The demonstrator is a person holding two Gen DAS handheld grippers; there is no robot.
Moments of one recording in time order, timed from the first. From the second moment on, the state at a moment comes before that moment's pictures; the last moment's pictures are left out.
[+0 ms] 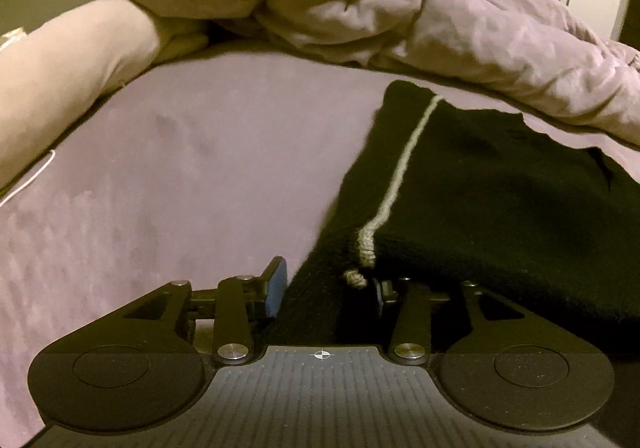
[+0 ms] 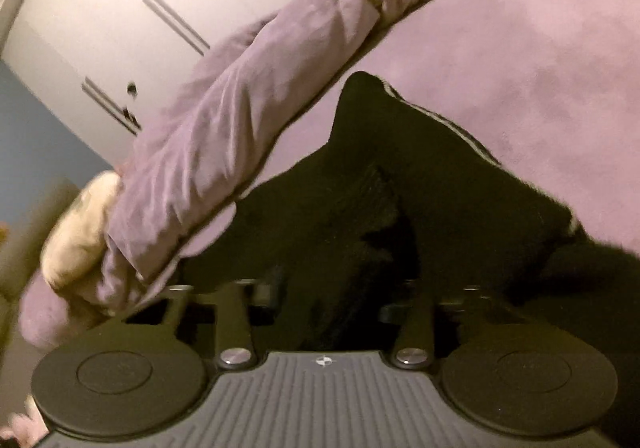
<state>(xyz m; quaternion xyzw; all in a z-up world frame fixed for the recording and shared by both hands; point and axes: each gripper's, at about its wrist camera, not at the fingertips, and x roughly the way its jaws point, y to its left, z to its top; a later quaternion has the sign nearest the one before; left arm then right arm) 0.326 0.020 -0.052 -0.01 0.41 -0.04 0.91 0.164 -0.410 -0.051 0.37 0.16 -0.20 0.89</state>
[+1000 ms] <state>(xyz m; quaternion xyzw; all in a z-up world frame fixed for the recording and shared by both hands) 0.313 0.026 -0.039 0.02 0.44 -0.06 0.90 0.219 -0.398 -0.016 0.23 0.21 -0.15 0.94</state>
